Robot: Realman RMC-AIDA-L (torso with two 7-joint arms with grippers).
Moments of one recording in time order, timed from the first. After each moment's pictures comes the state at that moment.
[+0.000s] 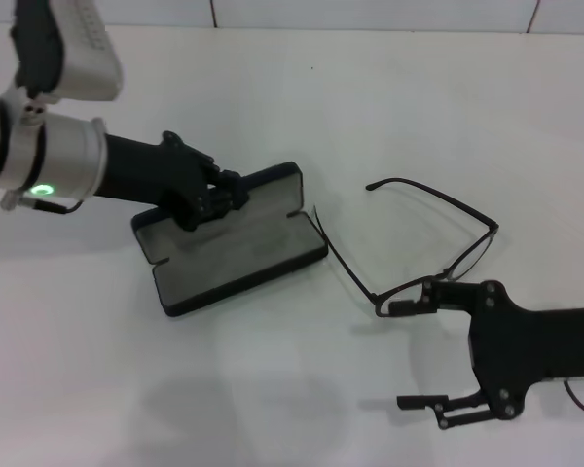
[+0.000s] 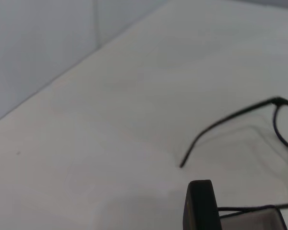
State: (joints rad) left arm -0.52 -2.07 1.14 1.05 2.17 1.34 -1.69; right arm 0.43 2.01 -1.32 -0.54 -1.51 -1.68 0.69
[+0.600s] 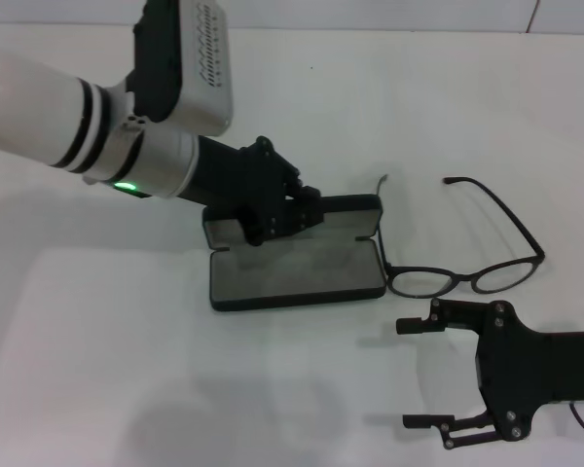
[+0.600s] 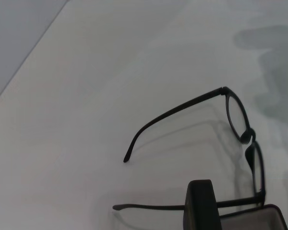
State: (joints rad) left arm -0.62 -2.09 1.32 1.04 2.15 1.32 -1.55; right arm 0.39 2.01 -1.32 -0.53 -1.51 -1.69 0.65
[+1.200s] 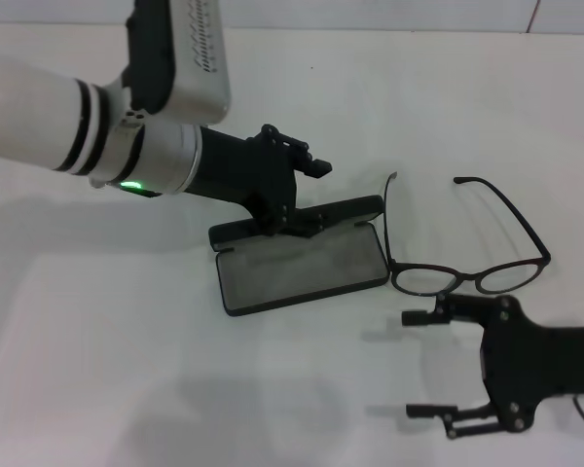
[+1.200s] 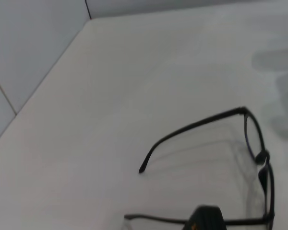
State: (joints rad) left arm -0.57 -2.09 1.35 1.07 2.05 1.27 -1.57; right arm 0.38 2.01 -1.30 -0.54 -1.50 -1.69 0.66
